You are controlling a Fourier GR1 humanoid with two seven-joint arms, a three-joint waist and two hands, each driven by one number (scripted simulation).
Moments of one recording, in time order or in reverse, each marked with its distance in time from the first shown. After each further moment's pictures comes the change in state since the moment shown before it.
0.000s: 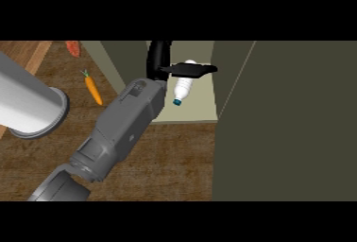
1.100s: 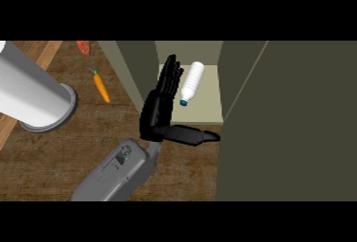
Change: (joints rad) left arm 0.574 0.066 -0.291 -0.855 -0.011 0.080 0.220; right arm -0.023 0.012 0.071 -0.007 -0.002 -0.043 0.057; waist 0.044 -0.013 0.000
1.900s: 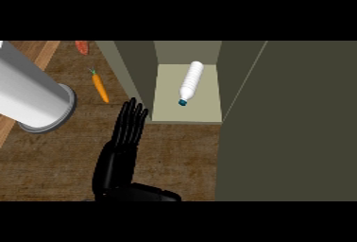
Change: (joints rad) left arm 0.446 0.196 -0.082 -0.462 -0.040 0.007 -0.005; right arm -0.008 -0.129 0.265 -0.017 0.032 0.123 0.120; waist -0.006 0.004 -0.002
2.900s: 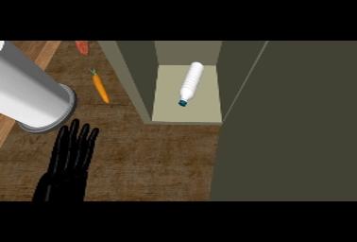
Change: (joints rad) left arm 0.293 0.191 0.137 -0.216 0.089 -0.116 -0.077; right arm -0.210 0.112 0.479 -0.076 0.350 -0.179 0.272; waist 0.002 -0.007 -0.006
